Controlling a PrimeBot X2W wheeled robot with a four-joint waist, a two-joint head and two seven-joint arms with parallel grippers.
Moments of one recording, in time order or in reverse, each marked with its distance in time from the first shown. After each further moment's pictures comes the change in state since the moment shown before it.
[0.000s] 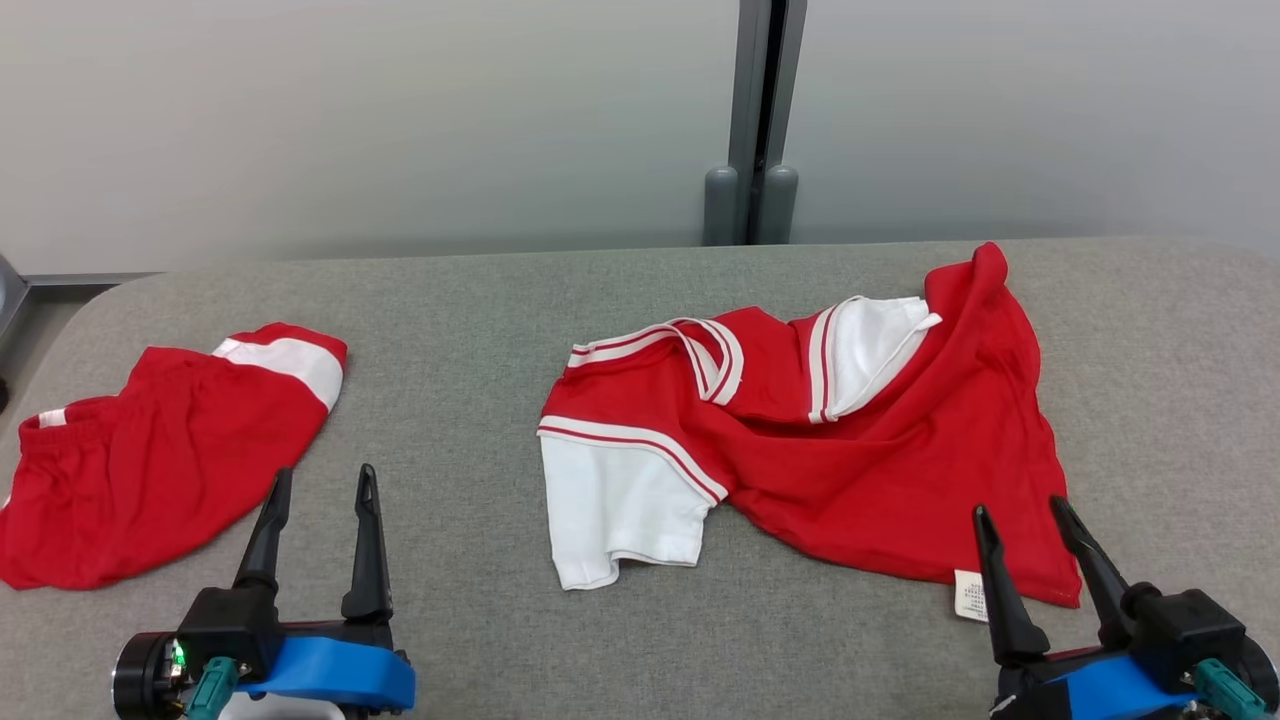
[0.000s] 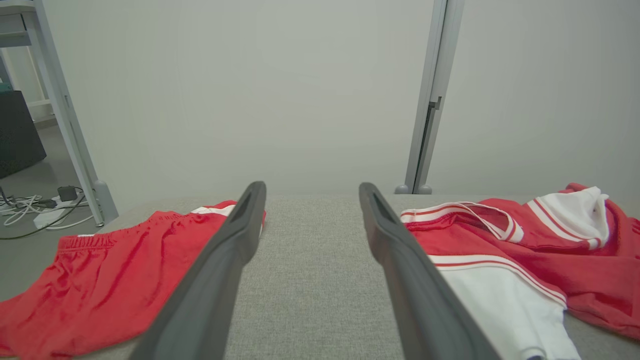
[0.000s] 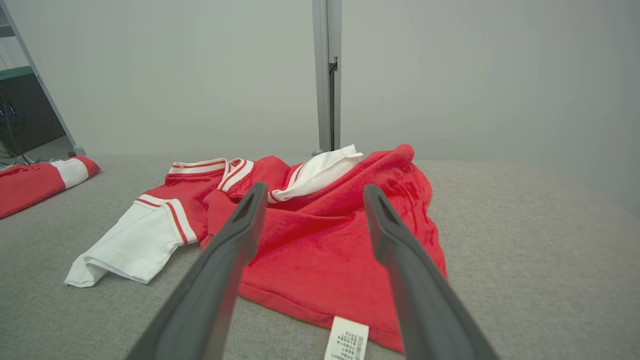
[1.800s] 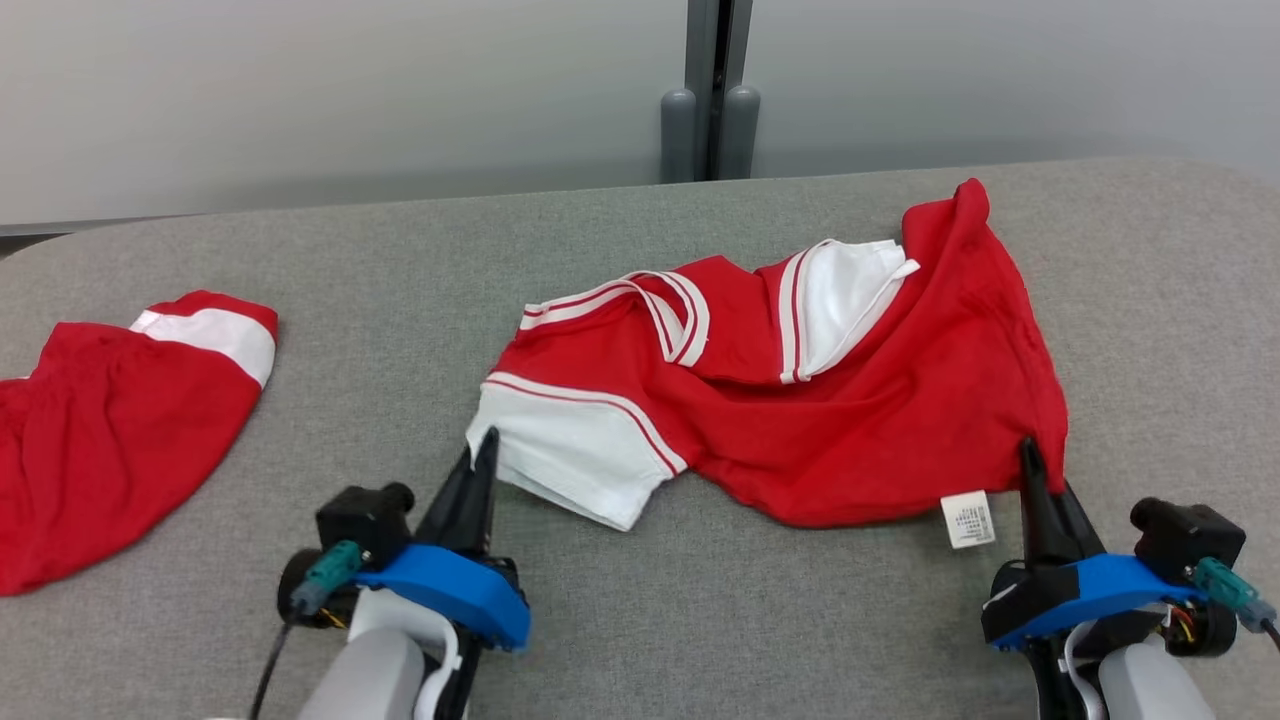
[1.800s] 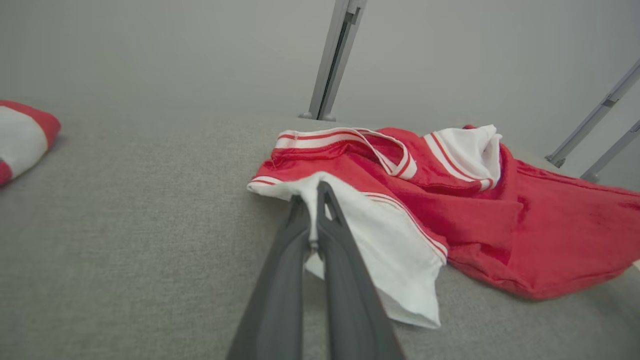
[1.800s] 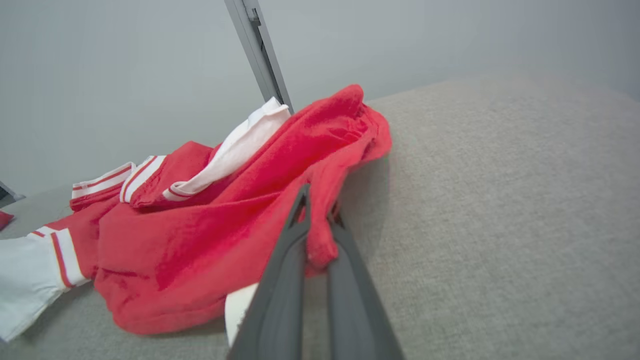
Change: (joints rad) left arm -0.268 0.002 -0.341 0.411 -0.326 -0.035 -0.001; right arm -0.286 0.002 -0.064 0.458 0.174 0.000 -0.096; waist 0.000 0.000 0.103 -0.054
